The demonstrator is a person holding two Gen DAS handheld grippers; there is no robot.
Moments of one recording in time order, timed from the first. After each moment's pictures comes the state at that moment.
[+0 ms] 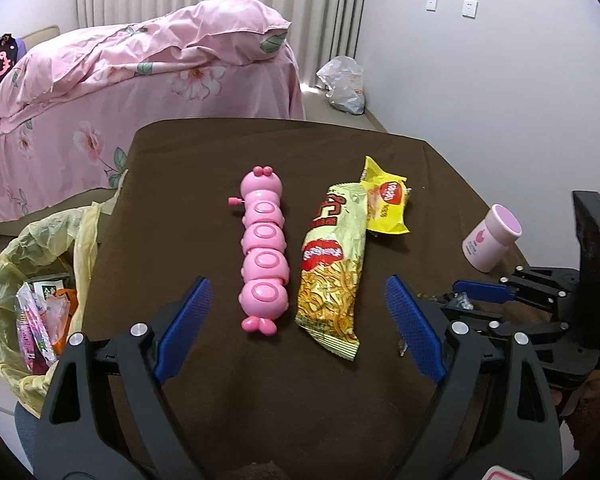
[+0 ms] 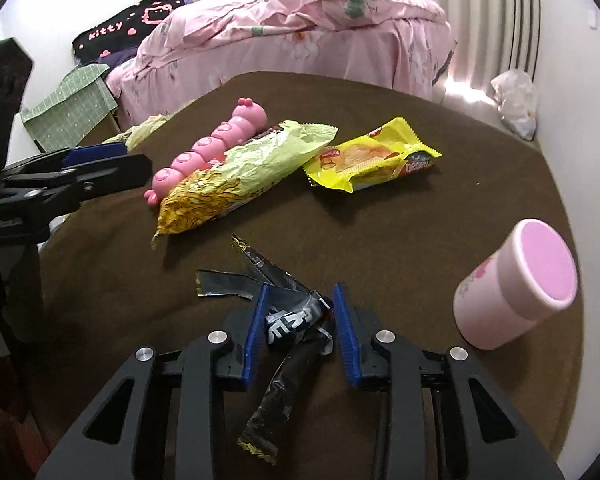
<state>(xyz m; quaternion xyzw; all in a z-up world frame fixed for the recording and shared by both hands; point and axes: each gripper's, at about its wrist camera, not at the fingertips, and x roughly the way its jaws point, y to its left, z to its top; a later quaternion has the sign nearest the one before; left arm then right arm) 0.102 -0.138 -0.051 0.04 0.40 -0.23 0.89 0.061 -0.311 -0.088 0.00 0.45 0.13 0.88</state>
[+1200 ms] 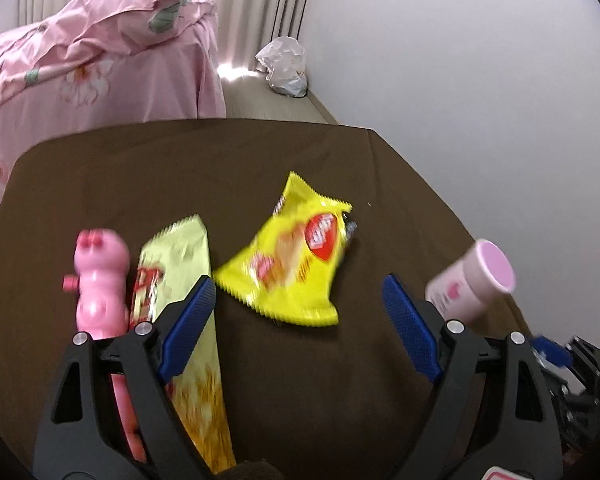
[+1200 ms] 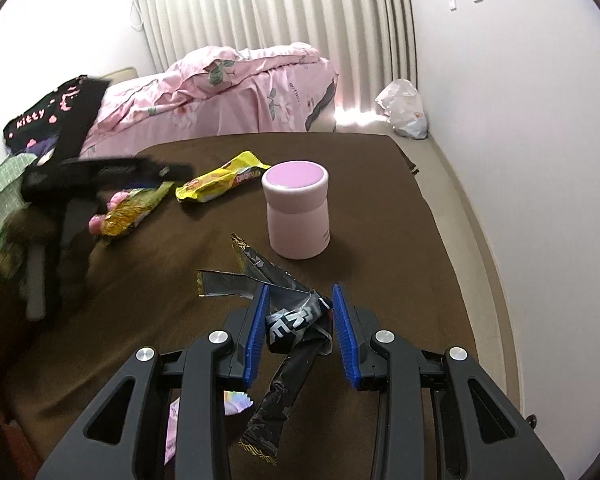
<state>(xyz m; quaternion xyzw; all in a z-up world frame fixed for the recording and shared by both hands) 0.175 -0.245 -0.081 0.04 0.42 -0.32 0.85 -0.044 -0.402 -0.082 0.08 0.36 -0.03 0.93</state>
